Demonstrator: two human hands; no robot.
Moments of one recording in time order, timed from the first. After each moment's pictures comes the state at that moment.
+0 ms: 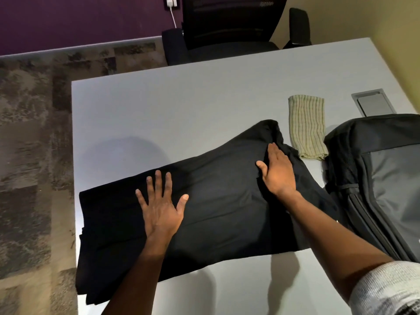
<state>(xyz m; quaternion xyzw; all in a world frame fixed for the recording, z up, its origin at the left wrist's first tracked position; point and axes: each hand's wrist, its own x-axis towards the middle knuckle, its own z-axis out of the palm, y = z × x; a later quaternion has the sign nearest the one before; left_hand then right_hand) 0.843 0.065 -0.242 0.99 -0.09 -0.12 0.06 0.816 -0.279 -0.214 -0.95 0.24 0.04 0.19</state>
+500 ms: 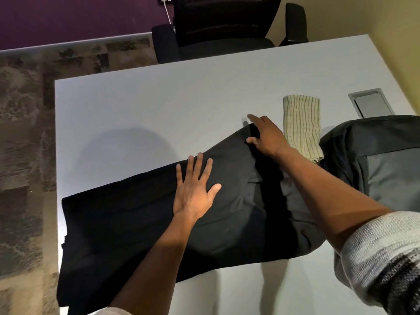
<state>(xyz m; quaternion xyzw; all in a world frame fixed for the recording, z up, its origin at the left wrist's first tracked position) 0.872 -0.047 -0.235 0.95 -0.26 -0.14 0.06 0.919 -0.333 -0.190 -0.96 0.12 0.11 0.22</state>
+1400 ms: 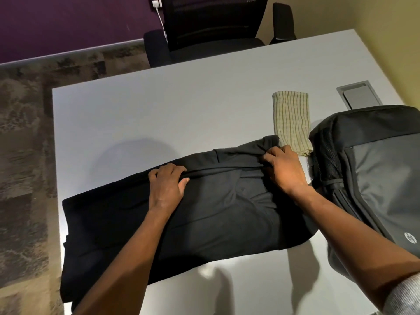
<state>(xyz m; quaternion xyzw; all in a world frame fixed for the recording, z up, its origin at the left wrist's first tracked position) 0.891 -0.003 -0.221 0.96 -0.22 -0.03 0.15 0.797 -0.339 -0.188 -0.99 0.10 0.03 0.07</state>
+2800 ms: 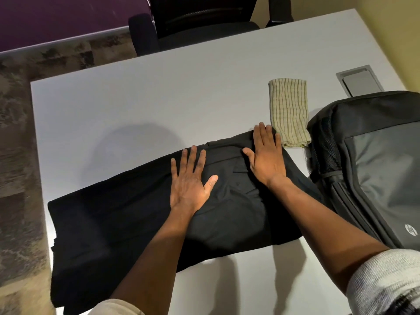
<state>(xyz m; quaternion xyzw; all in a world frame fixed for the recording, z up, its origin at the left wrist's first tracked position) 0.864 -0.070 -0.237 0.95 -0.26 -0.14 0.05 0.819 -0.313 -0.219 -0.98 0.18 0.06 0.11</state>
